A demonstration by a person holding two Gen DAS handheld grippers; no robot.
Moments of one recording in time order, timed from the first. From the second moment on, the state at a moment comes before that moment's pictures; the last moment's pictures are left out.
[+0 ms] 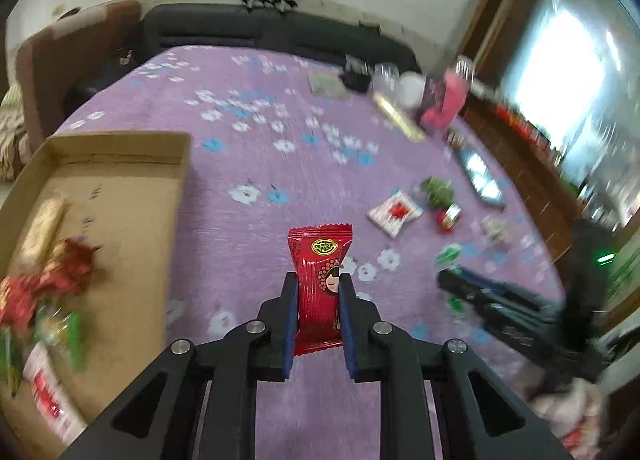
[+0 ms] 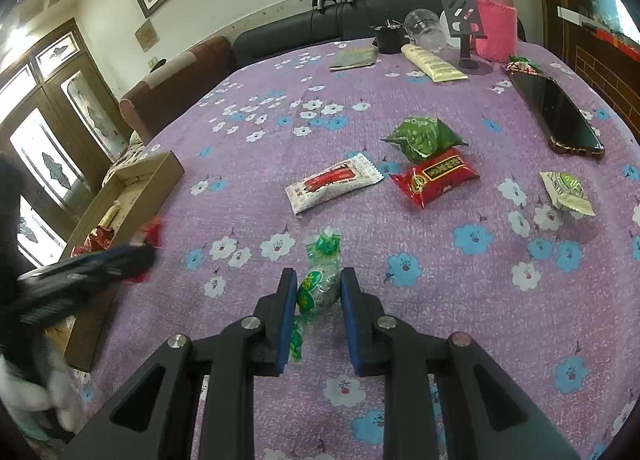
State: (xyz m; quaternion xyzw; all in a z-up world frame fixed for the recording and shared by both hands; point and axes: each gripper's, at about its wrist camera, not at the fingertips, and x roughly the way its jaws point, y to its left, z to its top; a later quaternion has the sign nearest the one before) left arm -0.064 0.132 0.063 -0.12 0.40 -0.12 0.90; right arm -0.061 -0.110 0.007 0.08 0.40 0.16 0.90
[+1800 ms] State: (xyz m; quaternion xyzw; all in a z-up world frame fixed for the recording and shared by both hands) left arm -0.168 0.310 0.076 -0.26 0.31 0.00 0.91; right arm -0.056 0.160 0.040 -0.05 0.41 0.34 0.85
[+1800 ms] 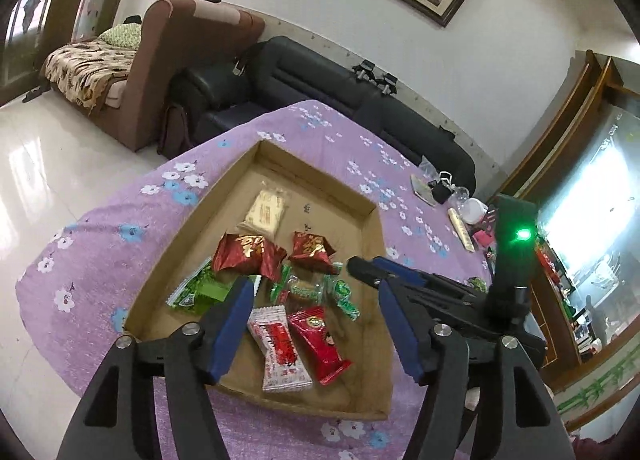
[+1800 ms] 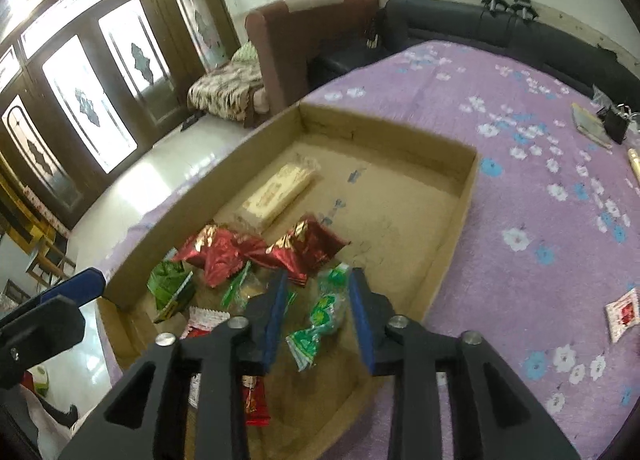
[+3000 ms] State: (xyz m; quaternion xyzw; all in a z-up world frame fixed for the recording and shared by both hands) left arm -0.212 0.244 0.121 -0.22 0.25 -0.02 0.94; right arm -0.149 -0.008 0.065 0.07 0.35 0.20 0.91
